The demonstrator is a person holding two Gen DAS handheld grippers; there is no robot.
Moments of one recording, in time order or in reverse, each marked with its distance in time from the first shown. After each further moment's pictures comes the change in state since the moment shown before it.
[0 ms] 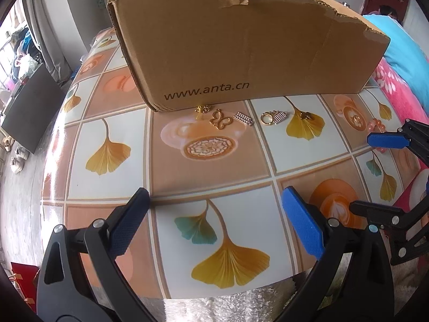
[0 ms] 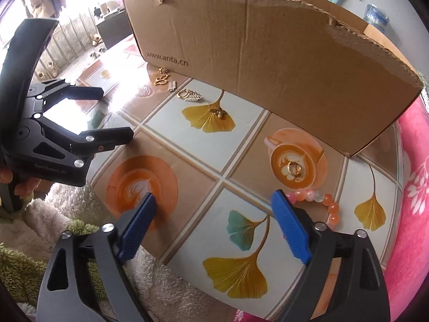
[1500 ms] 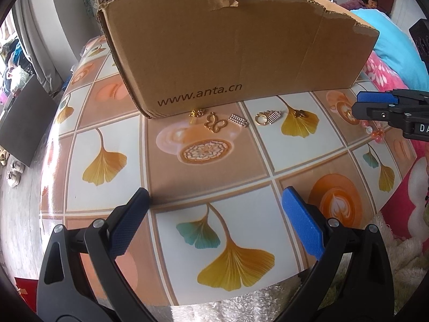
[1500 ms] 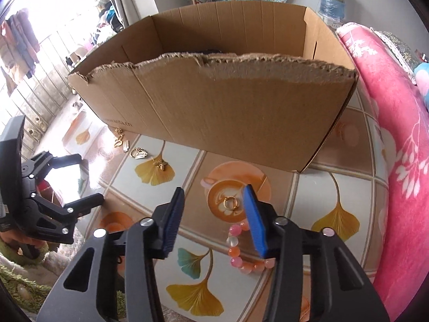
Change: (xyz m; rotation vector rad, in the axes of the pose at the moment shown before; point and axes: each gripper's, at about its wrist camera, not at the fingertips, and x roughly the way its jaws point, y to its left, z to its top) left arm 0.002 -0.001 0.004 0.055 -0.019 -0.032; right arm -0.026 -0.070 0.012 0.264 -0.101 -0.002
